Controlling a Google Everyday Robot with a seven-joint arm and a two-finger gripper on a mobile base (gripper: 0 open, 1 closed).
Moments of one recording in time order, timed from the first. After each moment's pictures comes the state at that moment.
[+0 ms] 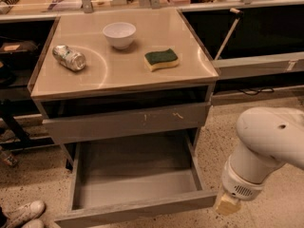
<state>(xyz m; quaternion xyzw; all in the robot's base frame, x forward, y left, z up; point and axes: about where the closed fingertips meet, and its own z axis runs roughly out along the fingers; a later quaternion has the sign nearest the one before) 0.315 -0.189 0.668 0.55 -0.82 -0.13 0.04</state>
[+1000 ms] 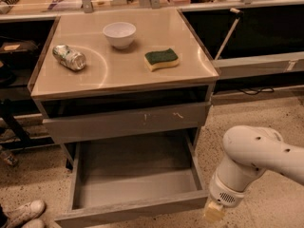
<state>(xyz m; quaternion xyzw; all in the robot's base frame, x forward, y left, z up) 0.316 -0.169 0.594 0.53 -0.83 -0.18 0.05</state>
